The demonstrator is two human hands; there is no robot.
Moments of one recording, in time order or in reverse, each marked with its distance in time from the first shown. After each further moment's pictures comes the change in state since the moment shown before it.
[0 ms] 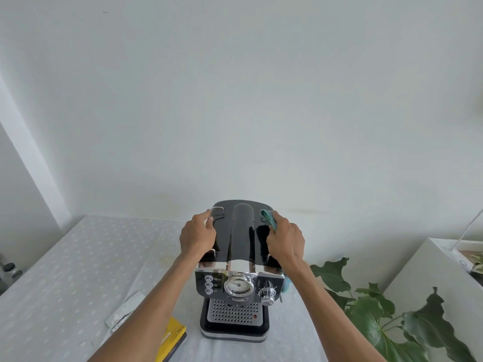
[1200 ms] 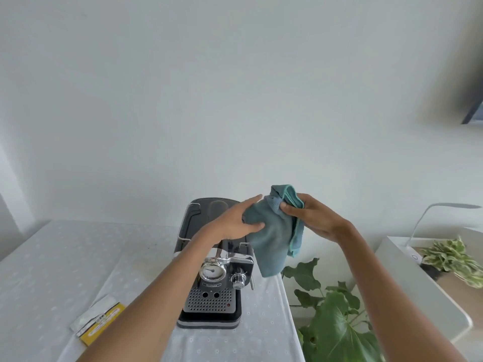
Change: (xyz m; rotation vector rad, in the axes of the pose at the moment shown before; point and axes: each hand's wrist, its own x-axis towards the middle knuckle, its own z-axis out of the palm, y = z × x) left_hand -0.046 0.106 0.023 -0.277 -0.677 0.512; right_hand 0.005 0.074 -0.149 0.898 -0.635 -0.233
